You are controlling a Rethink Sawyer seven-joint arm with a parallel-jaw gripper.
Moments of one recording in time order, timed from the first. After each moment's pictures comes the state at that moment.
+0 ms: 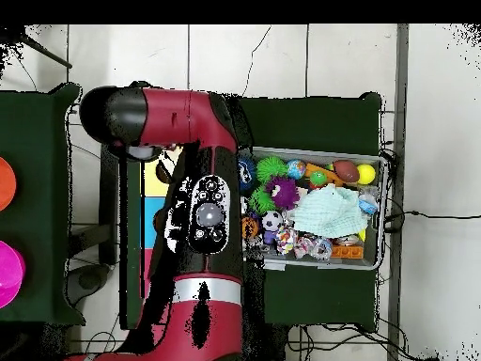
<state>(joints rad) 0.10 -0.37 -0.15 0.92 0.16 1.07 1.83</state>
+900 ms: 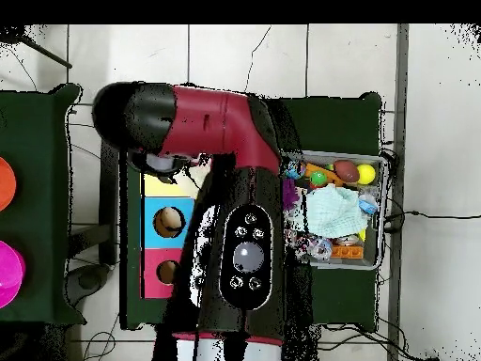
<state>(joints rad) 0.04 -0.56 -0.16 1.07 0.13 1.21 1.83</state>
